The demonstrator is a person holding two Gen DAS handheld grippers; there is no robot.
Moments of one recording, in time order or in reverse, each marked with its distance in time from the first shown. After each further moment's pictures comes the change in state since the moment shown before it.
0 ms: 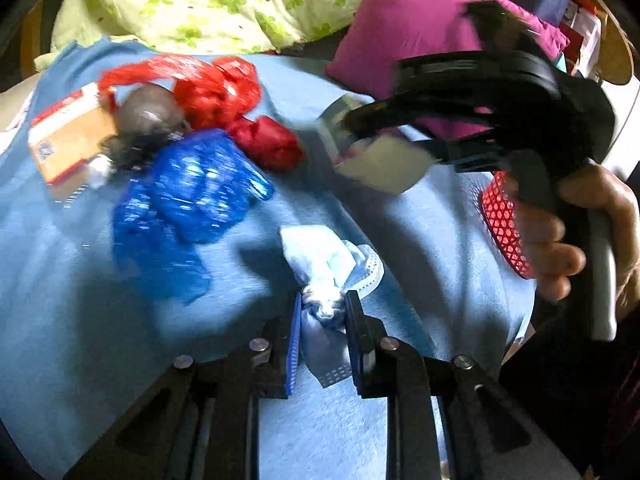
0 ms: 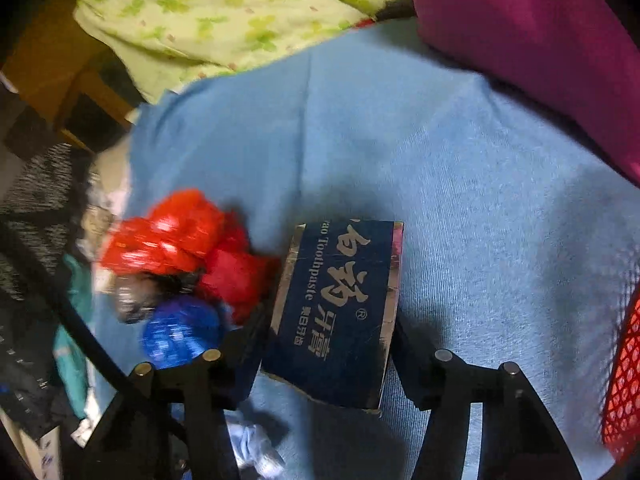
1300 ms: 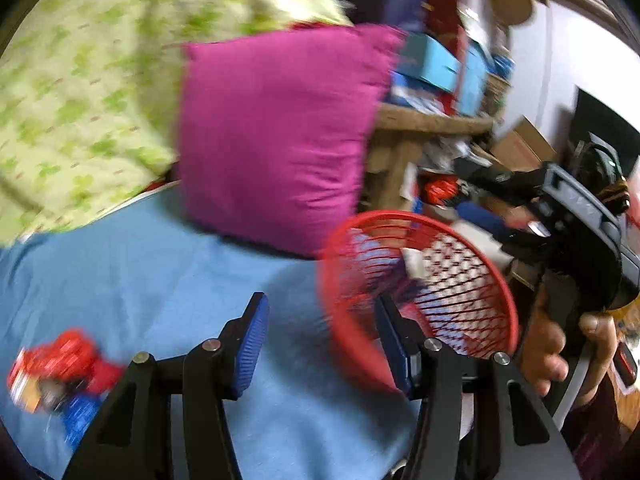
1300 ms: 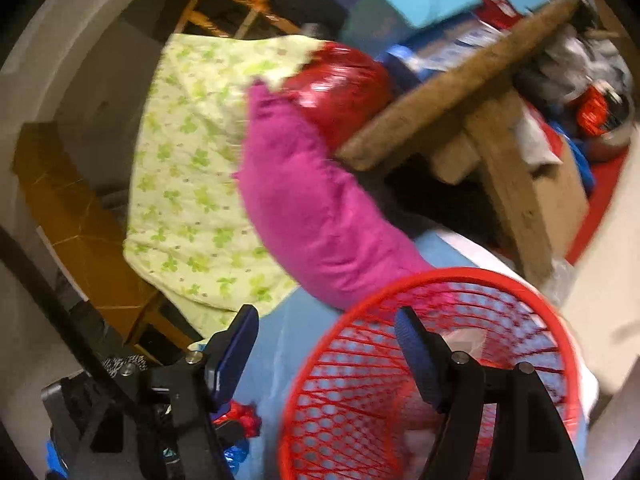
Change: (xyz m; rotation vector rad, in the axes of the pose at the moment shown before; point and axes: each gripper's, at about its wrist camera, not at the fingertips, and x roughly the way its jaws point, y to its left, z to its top) left arm -0.019 -0.215 0.118 0.329 -0.184 -0.055; right arm -0.284 -0.230 -0.078 0.307 -0.766 0.206
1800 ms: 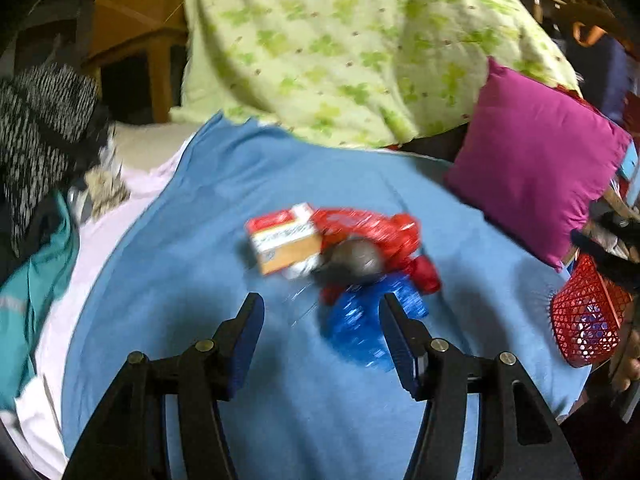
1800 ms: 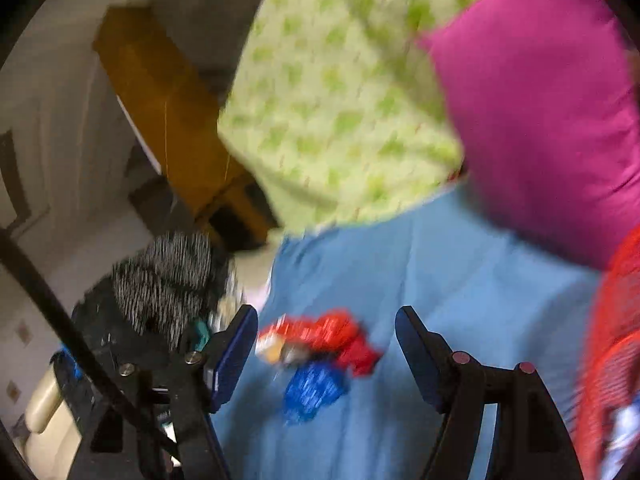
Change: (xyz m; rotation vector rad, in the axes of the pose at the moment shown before) left arm -0.111 0.240 -0.136 -0.424 -0.003 0.473; right arm 0.124 0.170 -0.126 -0.270 0.373 0.290
